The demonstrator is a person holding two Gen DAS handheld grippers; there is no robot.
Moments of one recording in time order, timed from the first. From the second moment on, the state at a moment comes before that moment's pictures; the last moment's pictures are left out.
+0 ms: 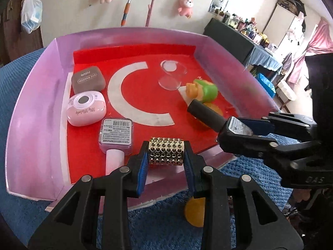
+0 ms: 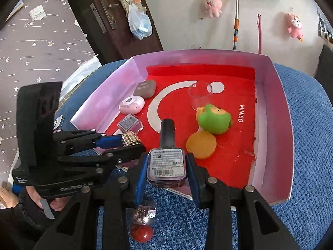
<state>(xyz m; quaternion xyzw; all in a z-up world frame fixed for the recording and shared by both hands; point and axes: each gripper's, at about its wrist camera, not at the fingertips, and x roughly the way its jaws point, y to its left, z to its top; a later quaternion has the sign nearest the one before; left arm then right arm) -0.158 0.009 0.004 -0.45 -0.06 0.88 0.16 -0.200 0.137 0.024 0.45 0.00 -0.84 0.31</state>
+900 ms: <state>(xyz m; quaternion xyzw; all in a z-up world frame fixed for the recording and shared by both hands) -0.182 -0.006 0.000 -0.45 -0.06 0.89 0.10 -0.226 0.130 0.004 0.45 0.05 -0.86 0.24</state>
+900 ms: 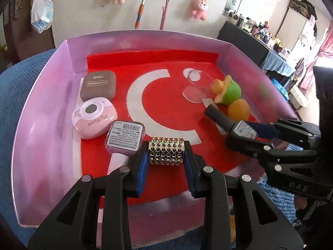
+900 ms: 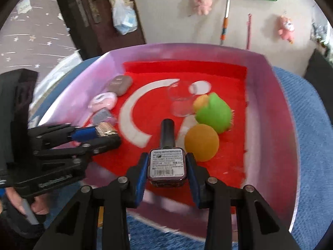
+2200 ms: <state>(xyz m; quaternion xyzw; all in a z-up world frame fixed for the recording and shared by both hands) -0.179 0.012 0.008 -0.43 0.01 0.90 0.07 -0.215 0.139 0.020 0.42 0.04 -0.87 0.24</state>
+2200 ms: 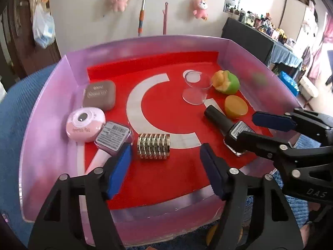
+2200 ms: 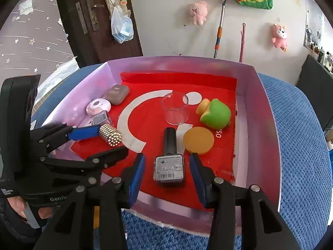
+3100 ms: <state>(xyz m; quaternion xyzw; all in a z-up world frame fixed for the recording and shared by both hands) -0.110 0.001 0.044 -0.36 -0.02 0.93 0.06 -0.129 0.167 0.045 0.36 0.00 -0.89 0.26</state>
